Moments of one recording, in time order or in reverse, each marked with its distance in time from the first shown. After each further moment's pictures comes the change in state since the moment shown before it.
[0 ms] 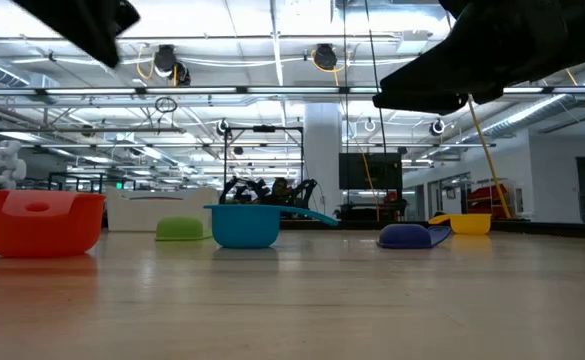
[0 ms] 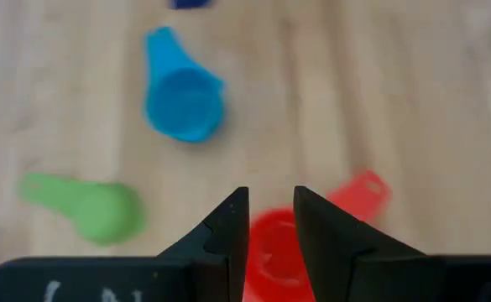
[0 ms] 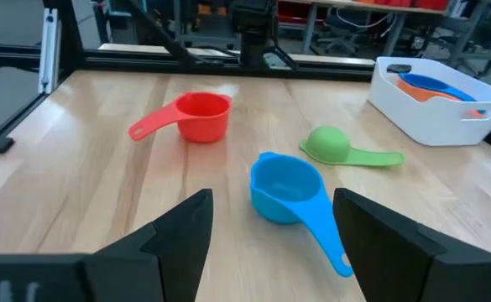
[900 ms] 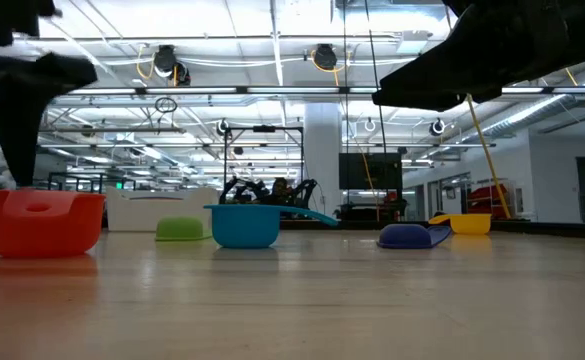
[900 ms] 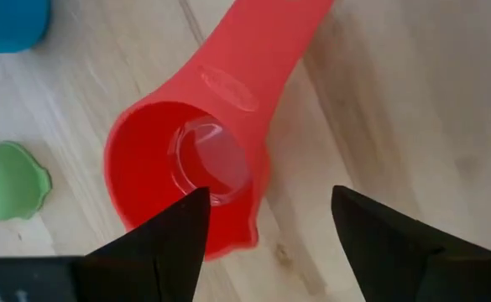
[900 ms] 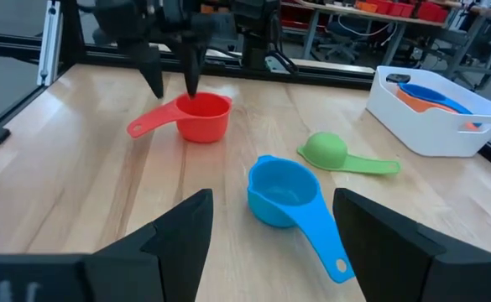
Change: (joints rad) left arm -0.188 0.367 -0.001 -0.116 0.034 0.064; right arm 0.000 0.000 0.000 0.006 0.000 -0.049
